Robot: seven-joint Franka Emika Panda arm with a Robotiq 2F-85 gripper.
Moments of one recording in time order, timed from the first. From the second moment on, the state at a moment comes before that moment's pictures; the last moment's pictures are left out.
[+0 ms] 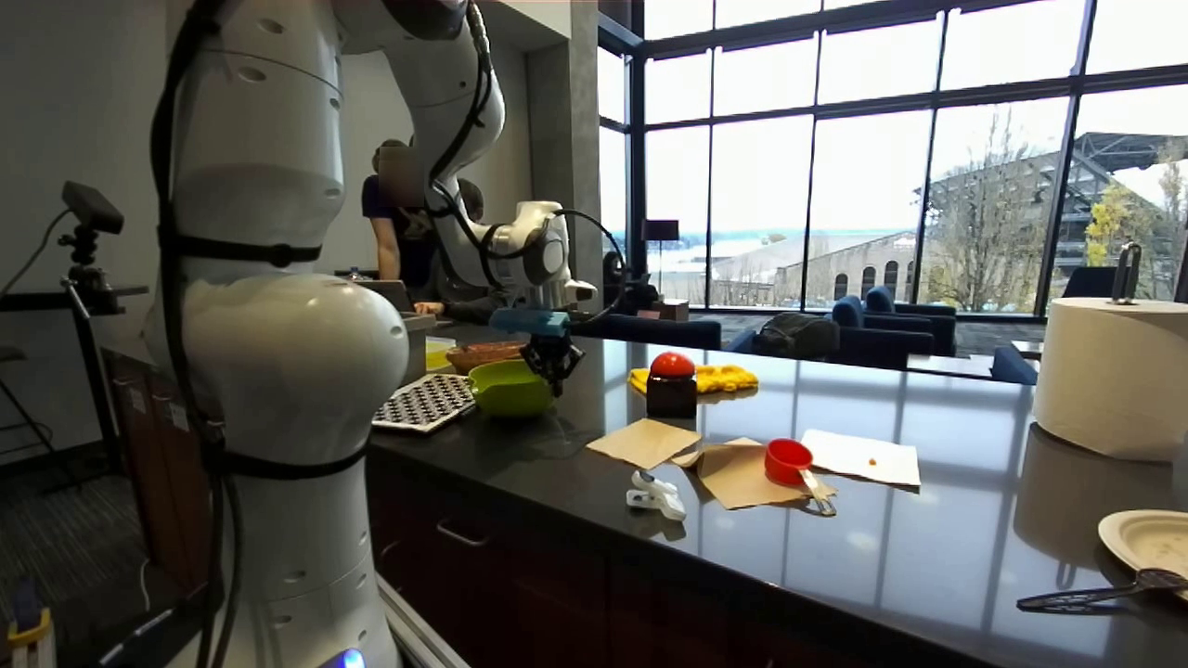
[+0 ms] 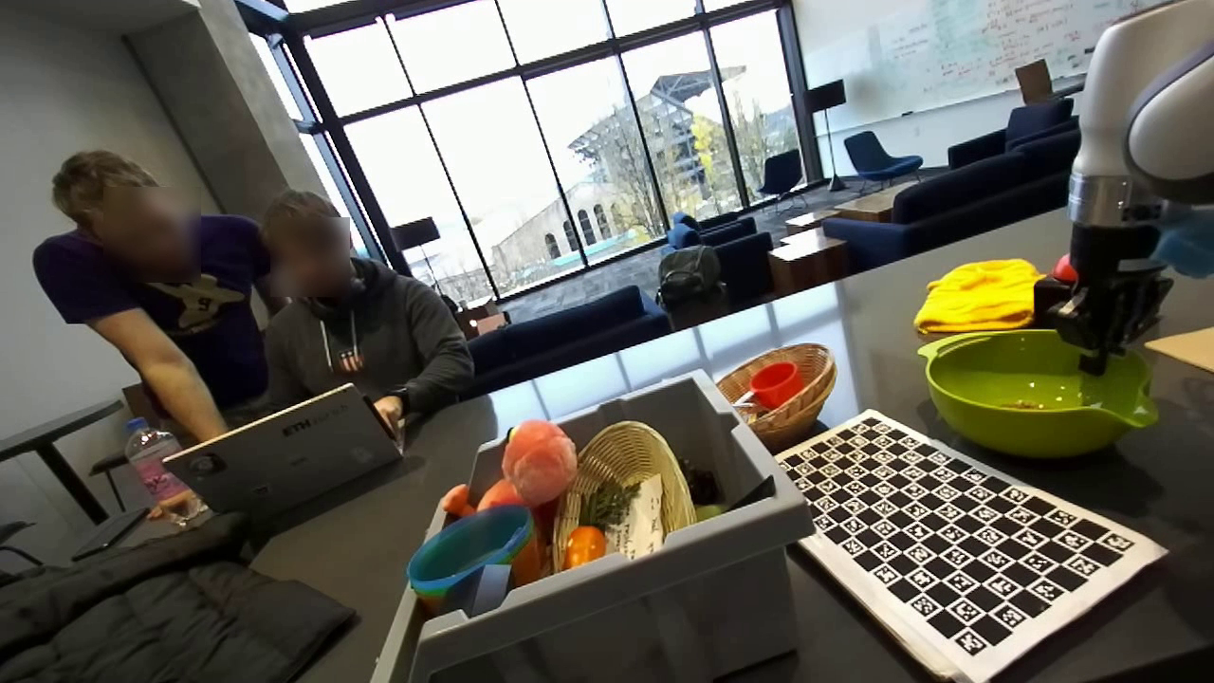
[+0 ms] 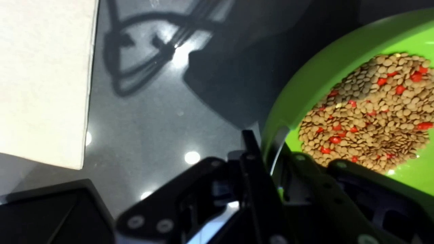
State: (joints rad) arm 0.18 0.10 0.19 -2.36 -0.02 2.62 0.09
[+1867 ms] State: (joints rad) arm 0.12 0.09 0.16 -2.33 0.12 2.60 -0.01
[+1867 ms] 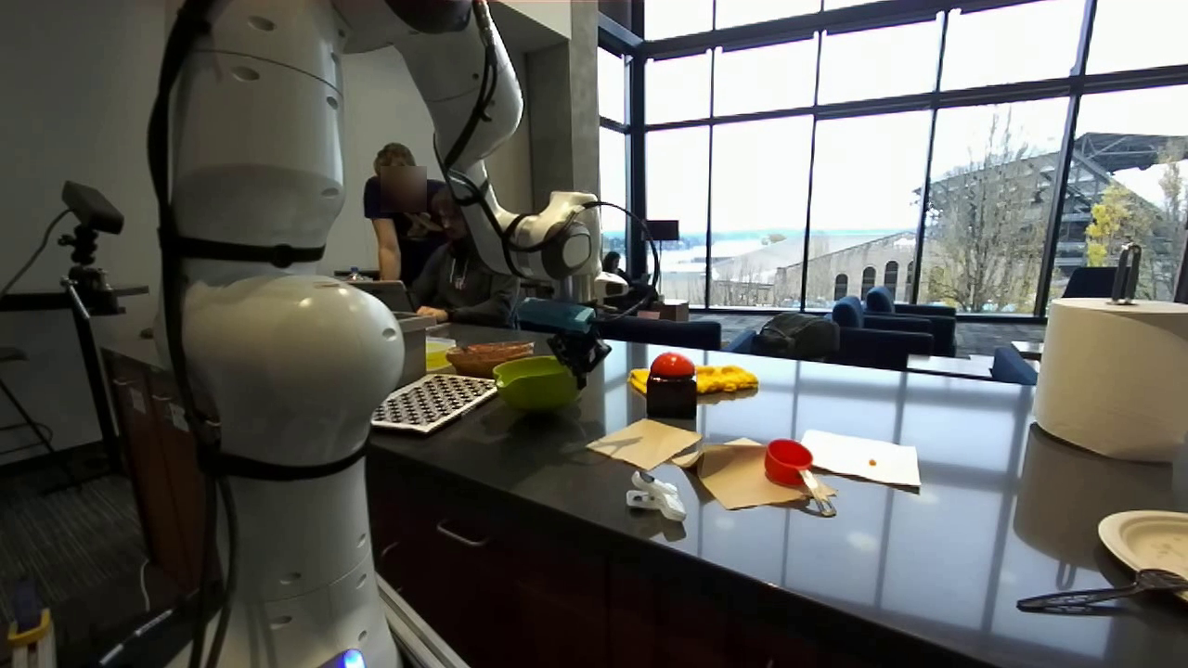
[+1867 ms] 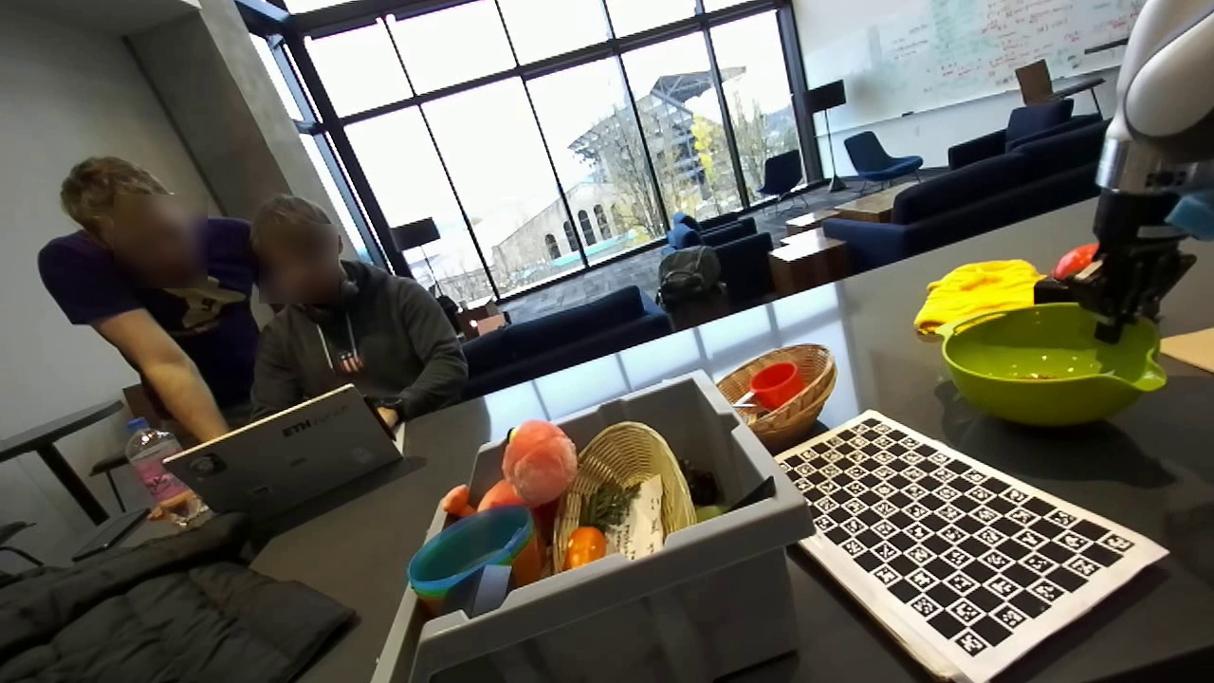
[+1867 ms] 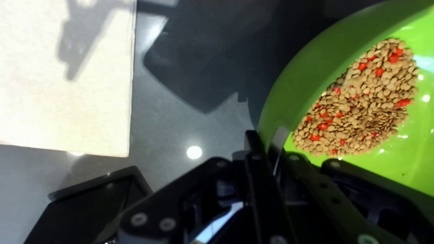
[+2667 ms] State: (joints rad) arm 0.04 0.02 0.06 -2.44 0.17 2.60 -0.01
